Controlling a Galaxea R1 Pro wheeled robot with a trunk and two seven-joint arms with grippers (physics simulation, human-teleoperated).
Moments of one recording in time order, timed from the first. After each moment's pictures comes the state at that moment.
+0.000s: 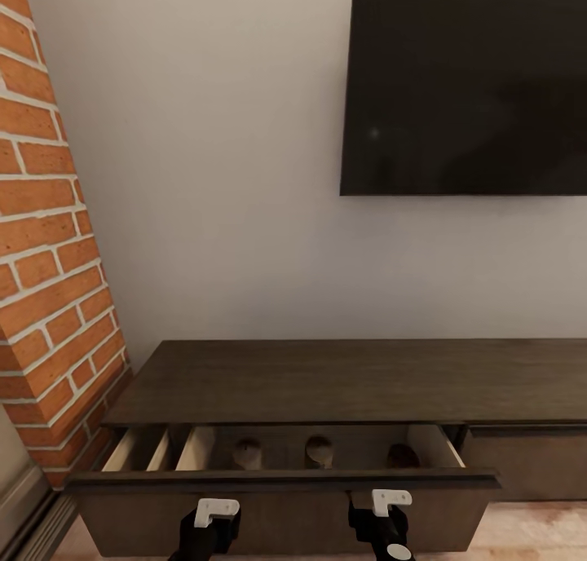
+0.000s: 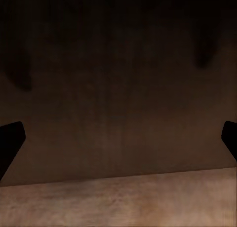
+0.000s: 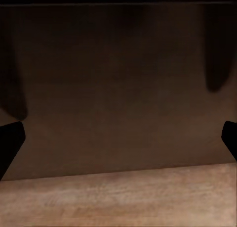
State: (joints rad) left arm -0.29 0.00 -0.36 -0.51 0.29 -0.16 0.09; right arm -0.43 0.01 0.78 -0.35 -0.71 -0.18 -0.34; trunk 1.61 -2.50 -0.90
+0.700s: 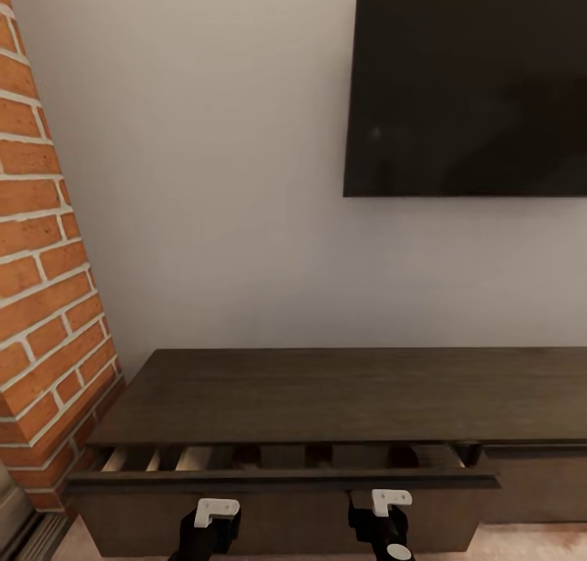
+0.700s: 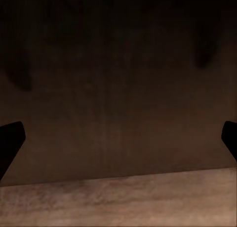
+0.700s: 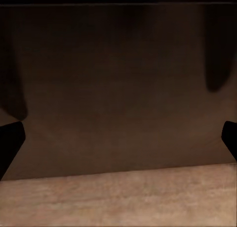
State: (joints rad) left arm -0.29 0.00 -0.36 -0.51 0.29 -0.16 0.09; right arm -0.43 0.01 0.78 -0.35 -0.71 -0.18 -0.34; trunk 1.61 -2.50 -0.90
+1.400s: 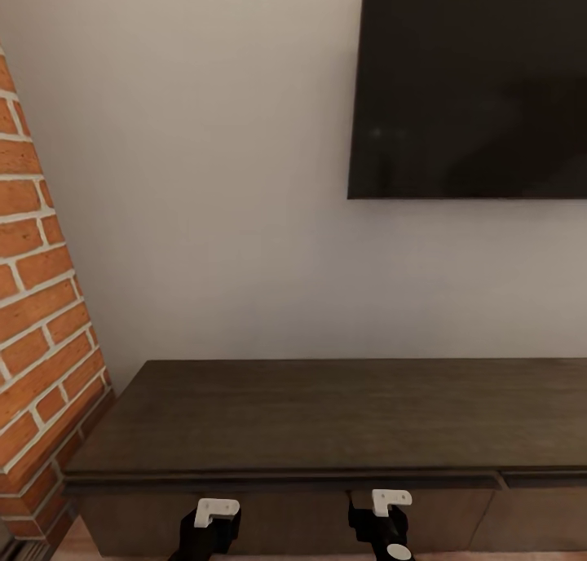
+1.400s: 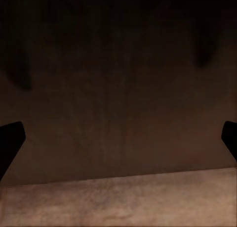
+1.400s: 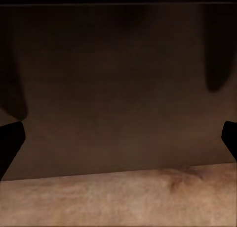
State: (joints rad) left arm -0.29 0.00 -0.36 -0.51 0.29 -0.16 0.09; right arm -0.43 0.01 0.78 -0.35 -0.71 -0.18 -0.34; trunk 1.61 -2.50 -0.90
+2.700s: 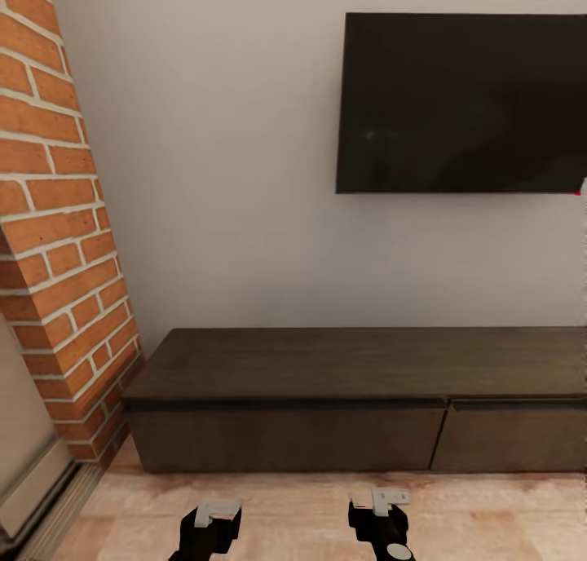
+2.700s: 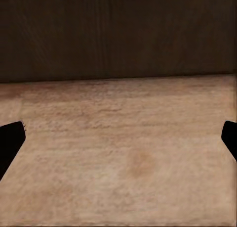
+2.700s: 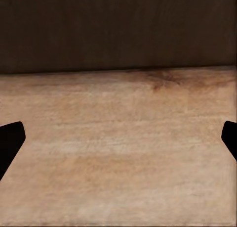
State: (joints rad) left arm -0.29 0.00 -0.37 -0.51 0.29 -0.16 0.09; right arm -0.43 0.01 0.78 -0.35 -0.71 -0.18 -0.34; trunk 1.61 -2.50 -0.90
